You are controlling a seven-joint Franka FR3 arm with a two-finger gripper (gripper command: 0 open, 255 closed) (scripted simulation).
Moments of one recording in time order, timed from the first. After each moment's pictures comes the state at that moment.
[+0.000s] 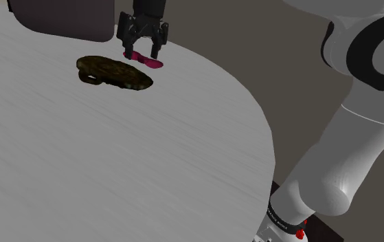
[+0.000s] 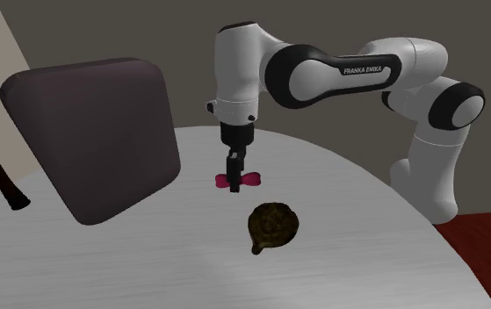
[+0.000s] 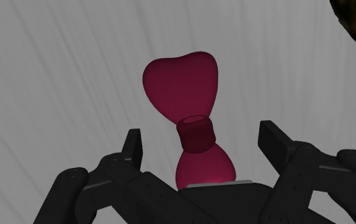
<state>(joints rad) 0.15 0.13 0.34 -1.44 0.01 1.59 0.29</state>
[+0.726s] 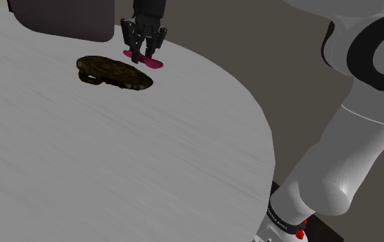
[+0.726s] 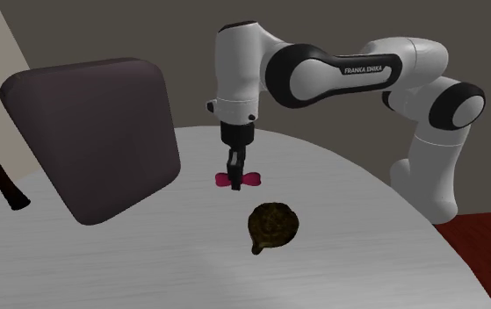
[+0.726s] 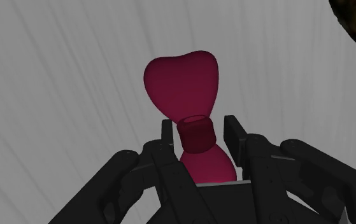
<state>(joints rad) 0.15 0.13 0.34 -1.44 0.01 1.60 0.29</state>
